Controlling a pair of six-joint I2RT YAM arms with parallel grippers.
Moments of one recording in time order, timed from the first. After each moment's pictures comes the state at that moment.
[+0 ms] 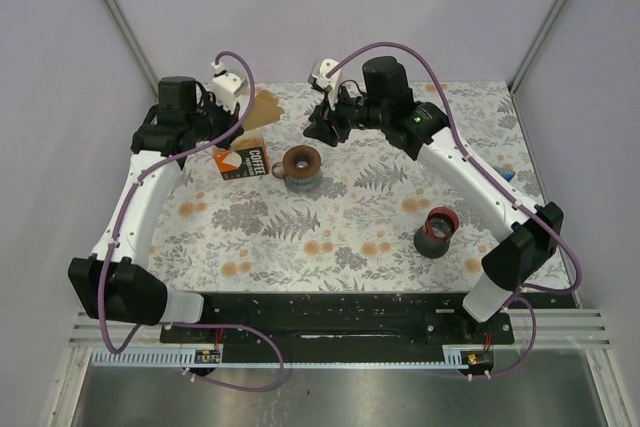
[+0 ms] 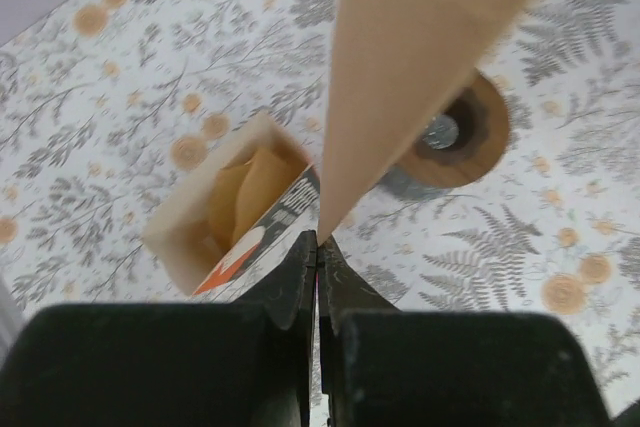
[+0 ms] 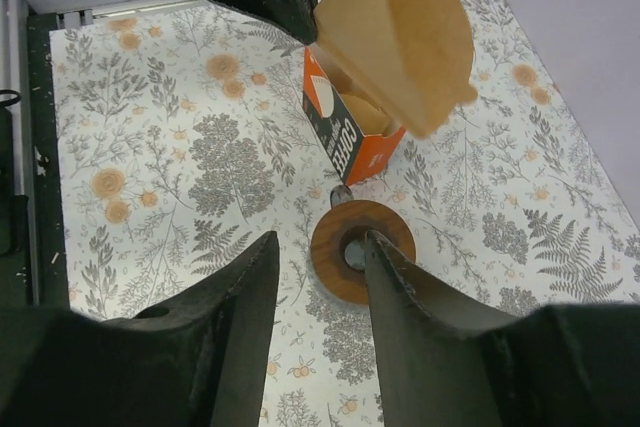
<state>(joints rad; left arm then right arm) -0.12 1.35 1.41 -0.65 0.45 0.33 0.64 1.66 1.75 -0.45 -0.58 -0.31</state>
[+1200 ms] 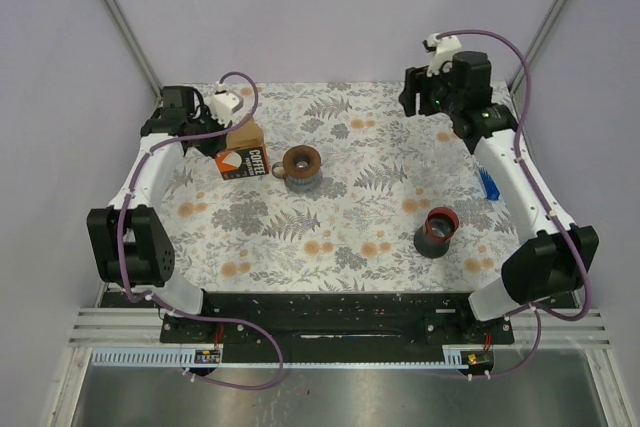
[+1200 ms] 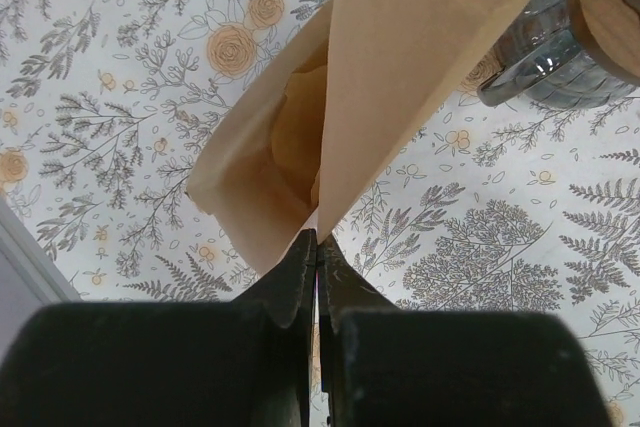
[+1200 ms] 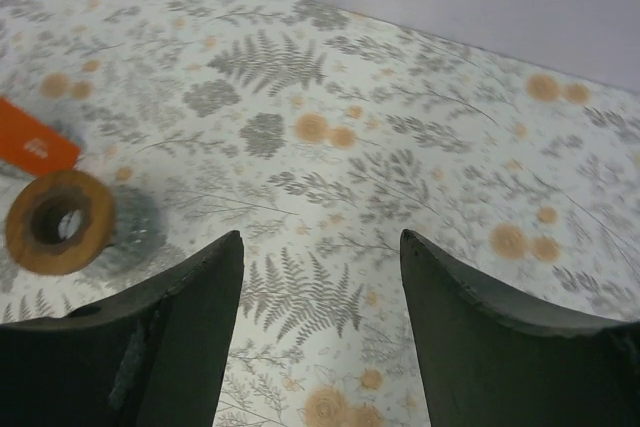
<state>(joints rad) 0.03 1.57 1.36 -0.65 0.38 0.60 0.26 1.52 1.54 -0.39 -0.20 -0.03</state>
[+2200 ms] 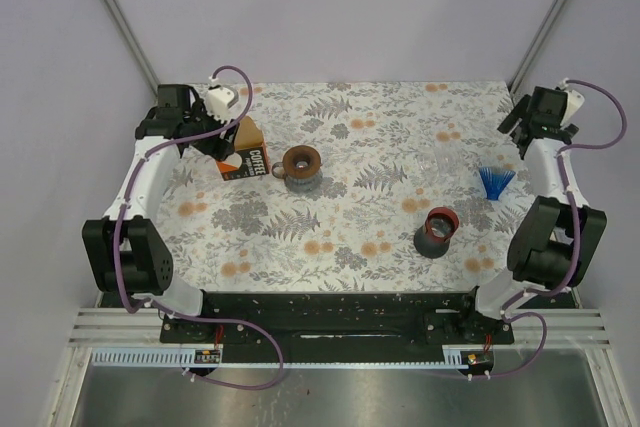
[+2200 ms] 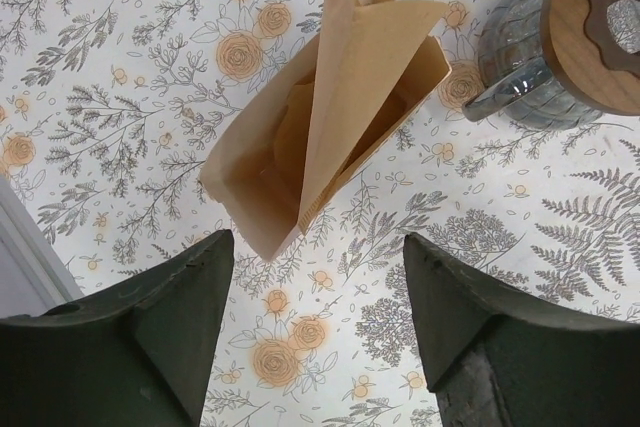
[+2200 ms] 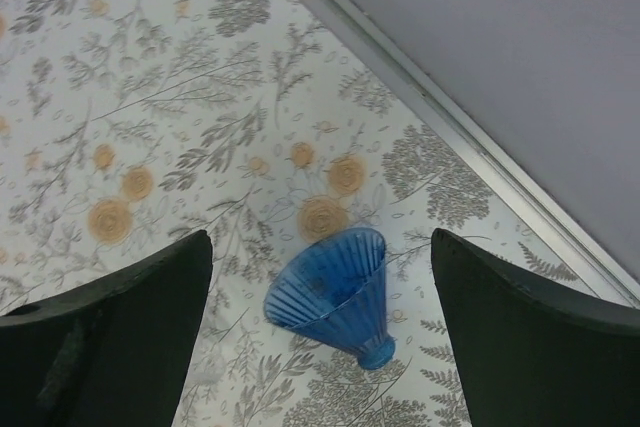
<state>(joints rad) 0.03 1.54 1.37 -0.66 0.37 0.53 -0.28 1.61 1.31 -0.34 0.30 0.35</state>
